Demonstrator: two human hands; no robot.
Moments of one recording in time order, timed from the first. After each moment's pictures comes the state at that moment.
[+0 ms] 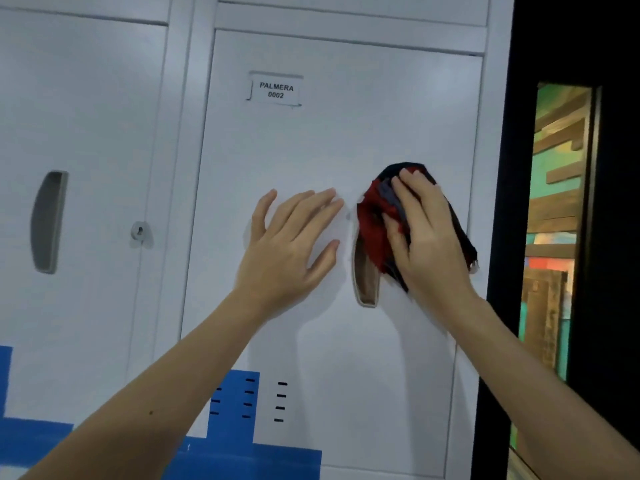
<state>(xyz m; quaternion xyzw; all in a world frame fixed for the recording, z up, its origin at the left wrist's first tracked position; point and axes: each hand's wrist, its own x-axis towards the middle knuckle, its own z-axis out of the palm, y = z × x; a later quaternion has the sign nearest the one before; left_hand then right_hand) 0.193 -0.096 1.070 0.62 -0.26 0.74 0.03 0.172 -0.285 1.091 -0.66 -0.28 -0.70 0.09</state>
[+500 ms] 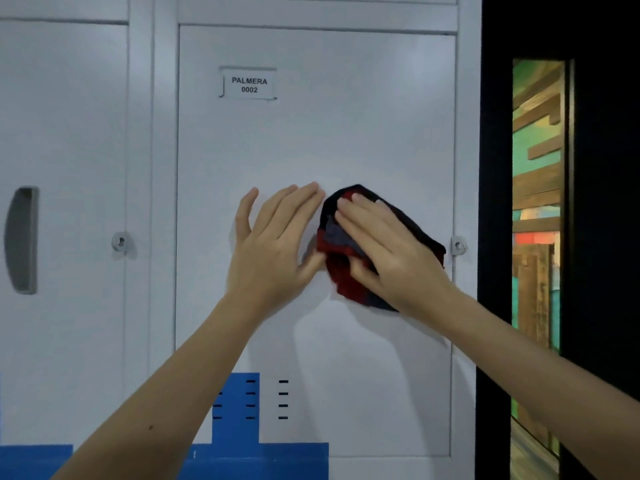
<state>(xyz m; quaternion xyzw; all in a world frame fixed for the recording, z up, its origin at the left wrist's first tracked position) 0.195 -0.097 1.070 0.61 -0.25 0.75 0.04 0.177 -0.279 1.070 -0.63 -0.37 -0.68 -0.06</state>
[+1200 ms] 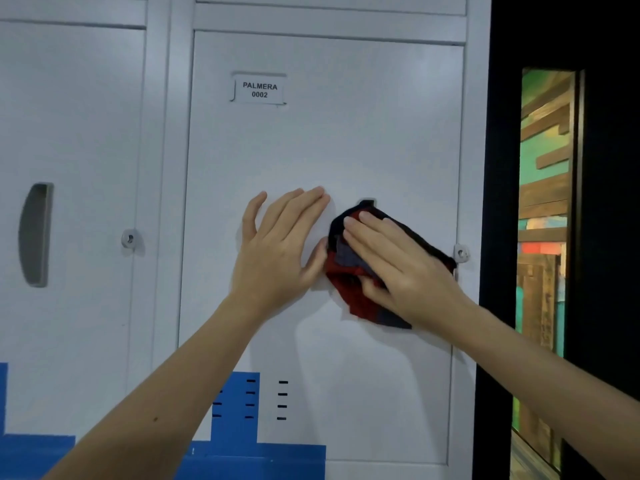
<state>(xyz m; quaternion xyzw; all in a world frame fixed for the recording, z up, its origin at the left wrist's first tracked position) 0.192 -0.097 1.070 0.63 -0.25 0.74 0.04 0.174 -0.294 1.067 -0.62 -0.39 -0.67 -0.13</state>
